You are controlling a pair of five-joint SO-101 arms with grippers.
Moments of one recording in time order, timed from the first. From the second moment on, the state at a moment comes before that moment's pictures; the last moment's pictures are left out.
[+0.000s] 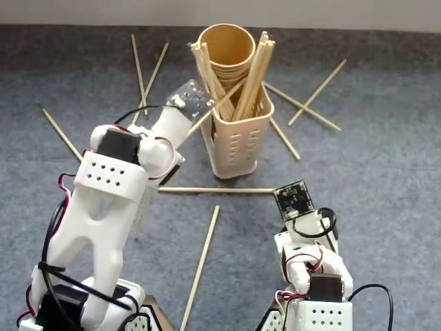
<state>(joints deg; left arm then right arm) 8.1 -23.3 17.2 81.4 -20.5 -2.7 -100.1 95.4 63.1 28.5</state>
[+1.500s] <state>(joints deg) 8.1 -25.1 22.3 90.2 -37.3 -3.4 -100.1 95.4 63.1 28.5</state>
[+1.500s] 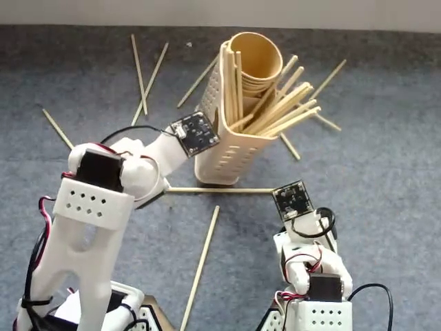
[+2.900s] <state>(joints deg) -16.8 -24.5 14.8 94.1 -40.6 -3.4 -100.1 95.4 63.1 28.5</state>
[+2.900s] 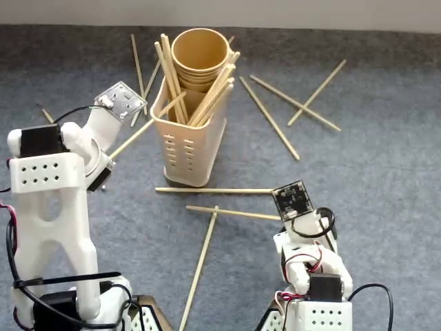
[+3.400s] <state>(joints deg) -17.2 -24.6 37.8 88.0 -46.5 -3.4 -100.1 95.4 63.1 28.5</state>
